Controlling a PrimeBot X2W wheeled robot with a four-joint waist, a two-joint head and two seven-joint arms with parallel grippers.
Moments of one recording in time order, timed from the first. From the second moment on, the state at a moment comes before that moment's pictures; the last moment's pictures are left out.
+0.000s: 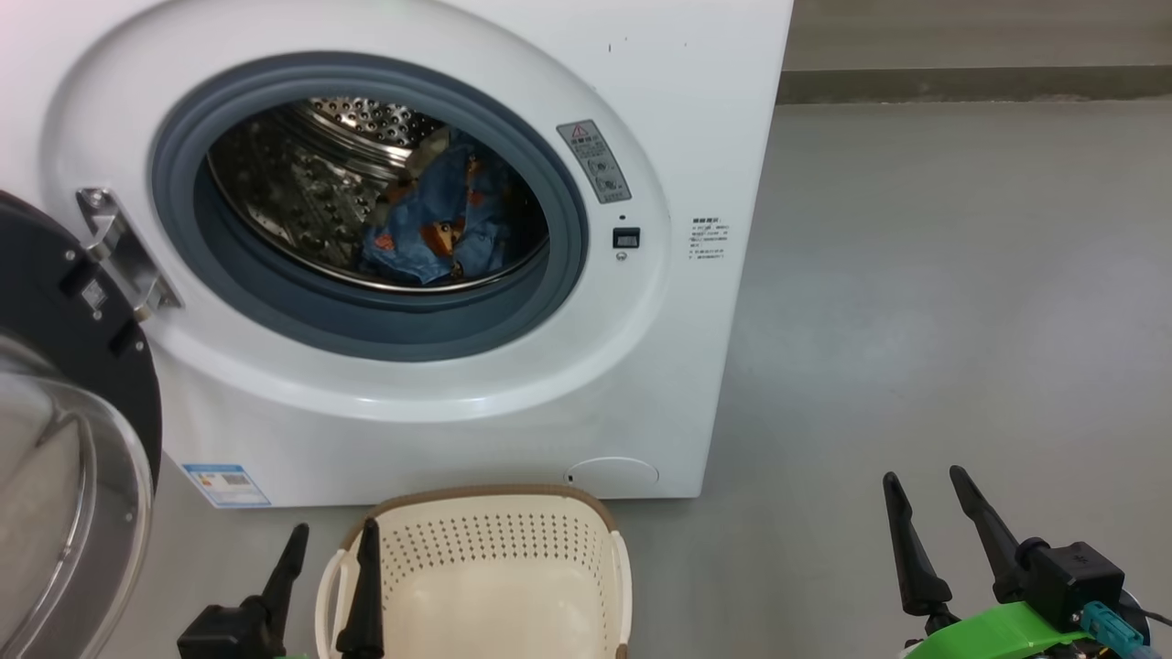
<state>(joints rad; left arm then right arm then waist) 0.02 0.04 -0.13 0.19 -0.29 0.00 -0.26 0.00 -0.05 -0.06 0.17 0.17 0.13 -0.26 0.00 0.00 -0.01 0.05</state>
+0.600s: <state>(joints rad) 0.02 0.04 -0.14 0.19 -0.27 0.01 -0.26 0.00 -0.05 -0.05 0.17 0.17 0.13 -0.26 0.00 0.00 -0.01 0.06</state>
